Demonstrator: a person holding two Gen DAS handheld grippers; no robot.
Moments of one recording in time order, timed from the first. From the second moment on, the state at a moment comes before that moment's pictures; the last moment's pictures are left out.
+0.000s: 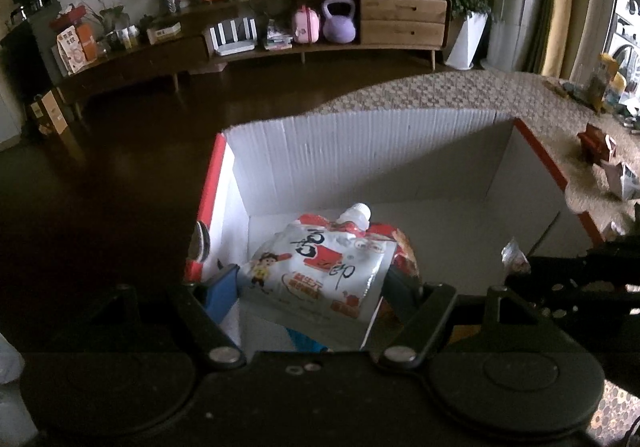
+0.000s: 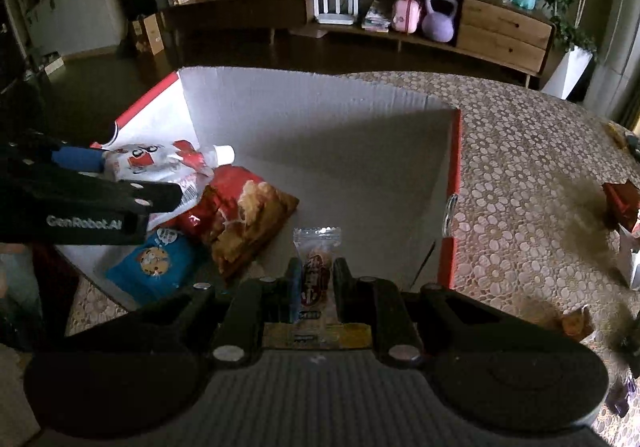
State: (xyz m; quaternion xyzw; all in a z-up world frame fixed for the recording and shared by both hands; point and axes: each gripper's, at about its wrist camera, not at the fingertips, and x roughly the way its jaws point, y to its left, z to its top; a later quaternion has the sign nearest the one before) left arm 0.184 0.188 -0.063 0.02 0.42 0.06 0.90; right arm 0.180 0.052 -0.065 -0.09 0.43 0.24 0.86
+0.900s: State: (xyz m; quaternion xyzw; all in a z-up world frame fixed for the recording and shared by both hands) left arm 0.158 0.178 -0.040 0.01 0.40 0.05 0.92; right arm 0.155 0.030 -0.026 -0.04 0.42 0.26 0.87
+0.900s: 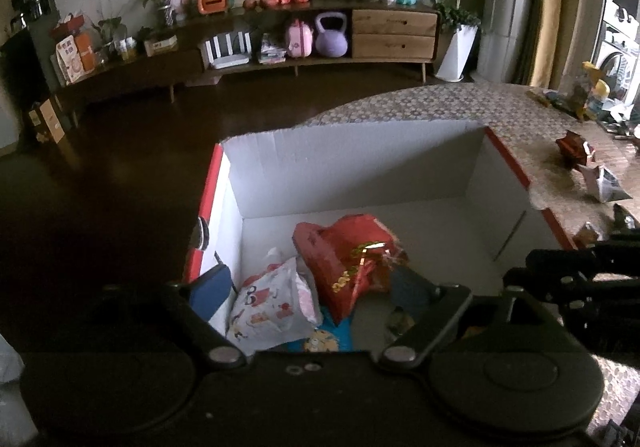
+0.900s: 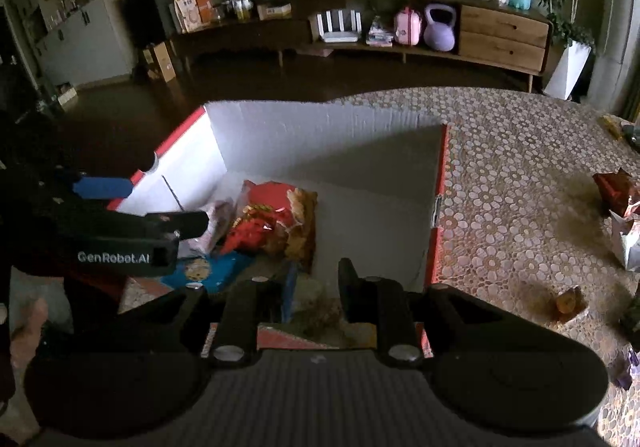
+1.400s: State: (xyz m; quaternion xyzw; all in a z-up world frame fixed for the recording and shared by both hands) left arm 0.123 0.145 0.001 0.02 0.35 0.02 0.94; right arm 0.114 -0.017 0.016 0.00 0.37 0.25 0.89
